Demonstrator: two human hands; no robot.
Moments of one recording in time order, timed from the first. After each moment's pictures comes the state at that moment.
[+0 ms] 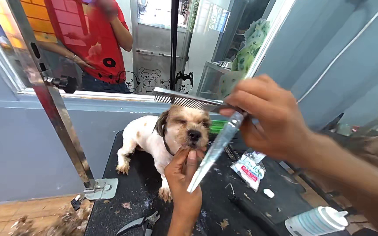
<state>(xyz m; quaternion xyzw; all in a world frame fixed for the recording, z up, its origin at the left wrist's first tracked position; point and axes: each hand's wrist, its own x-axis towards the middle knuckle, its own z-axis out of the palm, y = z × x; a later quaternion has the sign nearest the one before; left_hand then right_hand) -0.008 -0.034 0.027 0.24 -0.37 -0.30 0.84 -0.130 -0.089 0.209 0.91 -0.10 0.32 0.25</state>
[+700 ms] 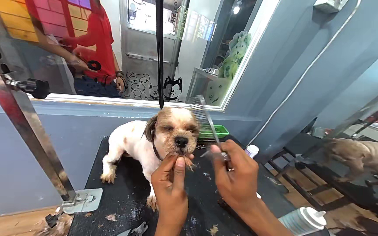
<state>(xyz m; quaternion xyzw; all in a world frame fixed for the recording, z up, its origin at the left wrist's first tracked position) -0.005 -0.039 0.025 0.24 -0.40 -0.29 0.84 -0.141 -0.071 0.080 0.77 -0.34 0.52 0.12</state>
